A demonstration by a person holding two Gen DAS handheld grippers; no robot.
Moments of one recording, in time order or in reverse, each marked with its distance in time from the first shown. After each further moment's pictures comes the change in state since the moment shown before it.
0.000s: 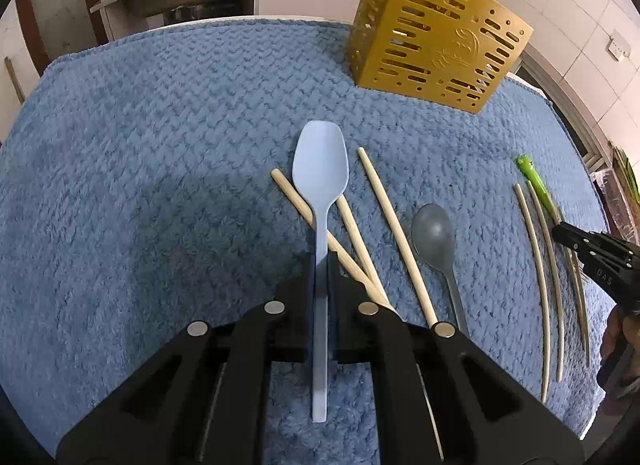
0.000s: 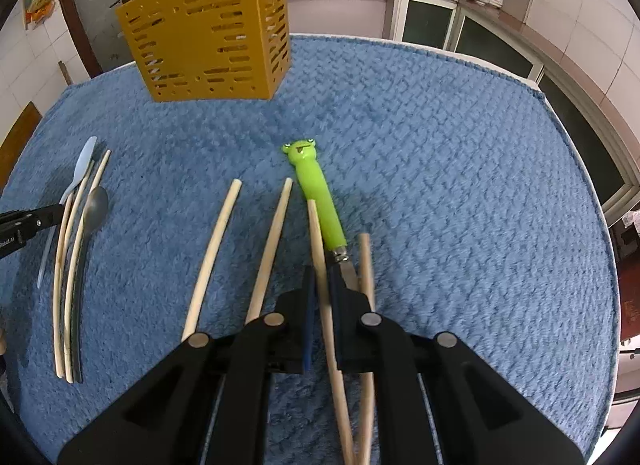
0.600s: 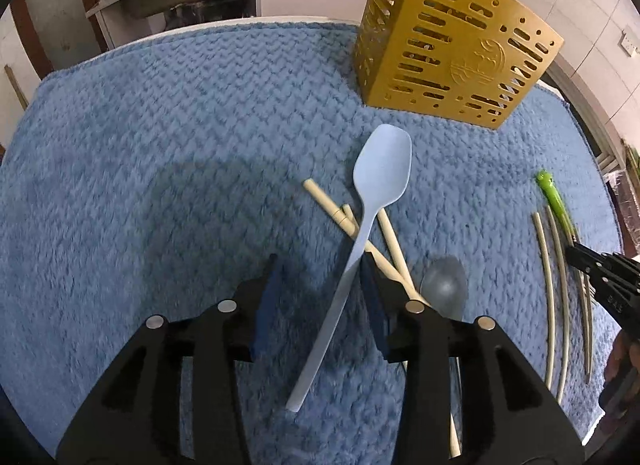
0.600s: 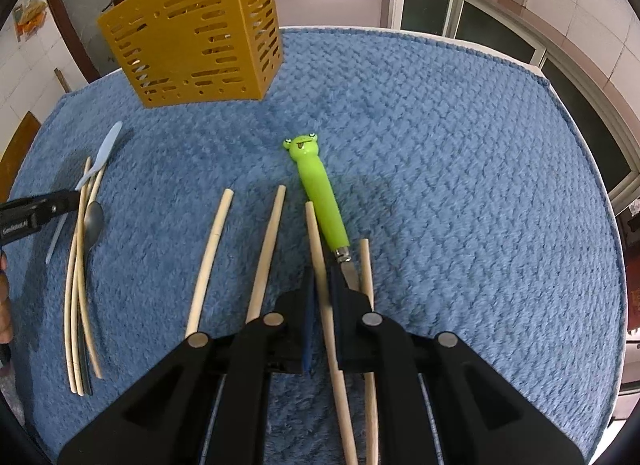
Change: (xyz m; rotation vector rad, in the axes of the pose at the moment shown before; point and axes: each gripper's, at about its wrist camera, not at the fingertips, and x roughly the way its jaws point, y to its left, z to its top) left arm 0.019 -0.011 0.039 0.015 0.042 0.050; right arm 0.006 -0.007 0.010 0.029 0.047 0.022
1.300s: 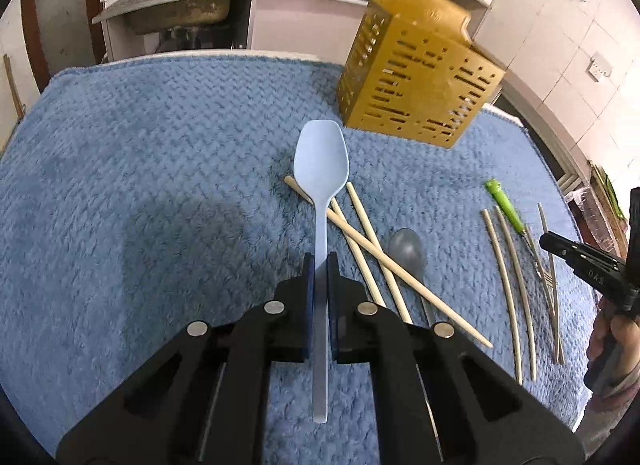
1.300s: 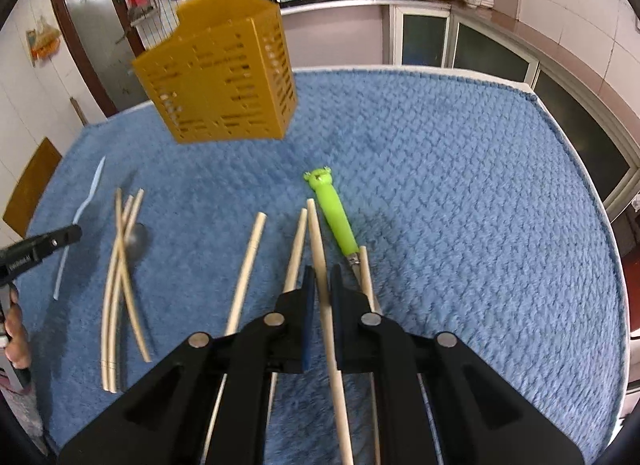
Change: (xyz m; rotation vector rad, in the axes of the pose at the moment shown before) left arm -0.057 0.015 -0.047 -0.030 -0.158 -0.125; right arm -0.044 0.001 -0.014 0.051 -0.138 0.072
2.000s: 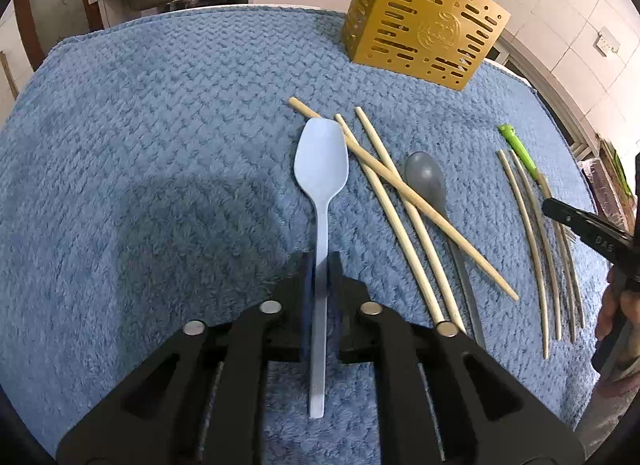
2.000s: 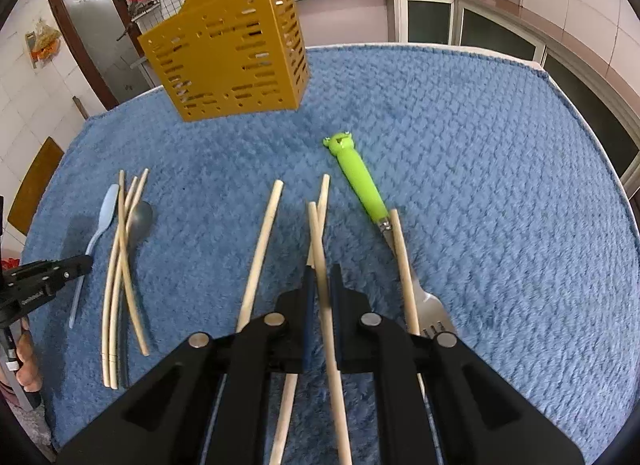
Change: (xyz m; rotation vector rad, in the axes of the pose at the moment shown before) left arm 0.019 0.003 -0.031 0.015 0.125 0.020; right arm 0.024 0.008 -0.018 0.016 0.049 0.017
